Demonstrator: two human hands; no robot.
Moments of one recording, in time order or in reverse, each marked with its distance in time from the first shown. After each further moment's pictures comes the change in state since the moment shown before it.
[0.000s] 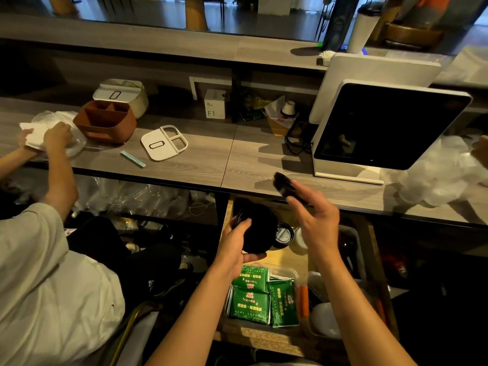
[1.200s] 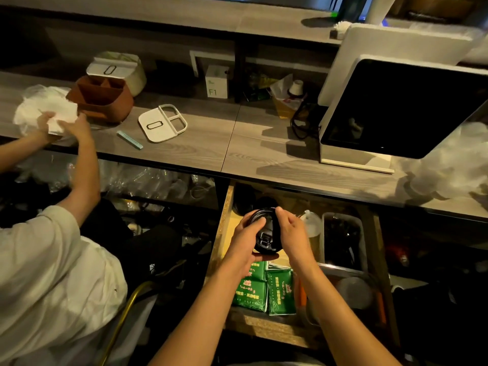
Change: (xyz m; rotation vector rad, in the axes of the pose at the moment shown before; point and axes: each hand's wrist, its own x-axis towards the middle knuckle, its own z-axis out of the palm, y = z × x) left_hand 0.008 -0.024 0.016 0.035 -0.080 -0.069; right_hand -0.023 0.071 0.037 0.086 -0.192 0.678
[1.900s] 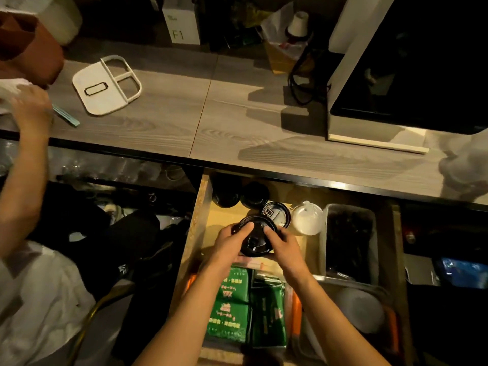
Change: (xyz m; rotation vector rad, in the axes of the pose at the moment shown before) left_hand 0.169 -0.054 -0.005 0.287 0.163 -0.152; right_hand 0.120 0.117 -0.025 0.177 -0.045 0.323
